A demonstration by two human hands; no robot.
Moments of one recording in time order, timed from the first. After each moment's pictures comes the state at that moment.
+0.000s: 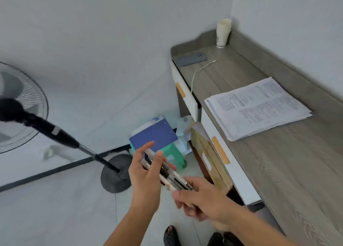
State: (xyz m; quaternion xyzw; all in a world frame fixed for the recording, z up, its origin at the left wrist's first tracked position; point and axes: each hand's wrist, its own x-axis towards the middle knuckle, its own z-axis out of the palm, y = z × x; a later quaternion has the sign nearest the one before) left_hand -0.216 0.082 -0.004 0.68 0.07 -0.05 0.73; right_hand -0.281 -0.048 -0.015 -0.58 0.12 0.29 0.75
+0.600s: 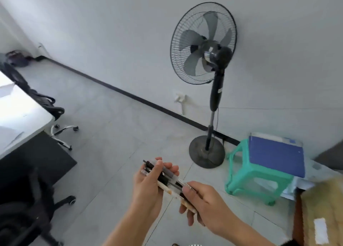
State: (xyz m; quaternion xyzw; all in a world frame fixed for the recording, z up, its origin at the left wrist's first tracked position) left_hand -0.387 0.475 -0.004 0.40 0.36 0.19 0.82; right_hand -0.331 0.329 -0.026 -0.67 -0.21 0.42 0.57
